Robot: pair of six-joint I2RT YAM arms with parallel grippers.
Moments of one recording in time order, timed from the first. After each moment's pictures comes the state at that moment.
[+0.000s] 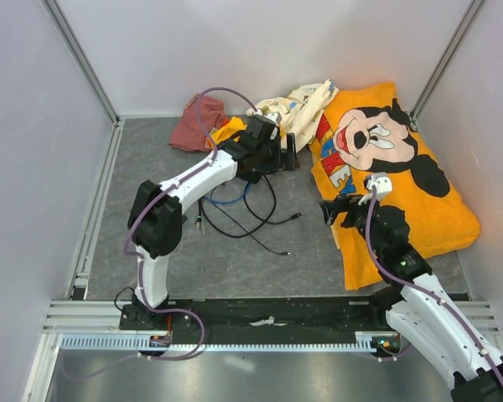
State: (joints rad) left arm -0.64 2.02 1.74 -0.41 0.11 -0.55; right arm 0.40 0.61 0.45 -0.01 0.06 0.27
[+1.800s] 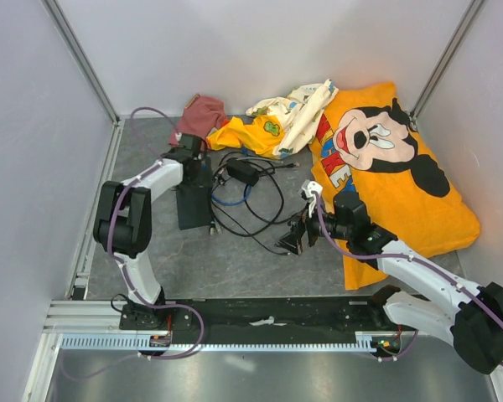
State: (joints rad) left arm -0.20 1.87 1.27 -0.45 -0.21 -0.32; right arm 0.58 1.01 0.53 0.07 -0.57 0.17
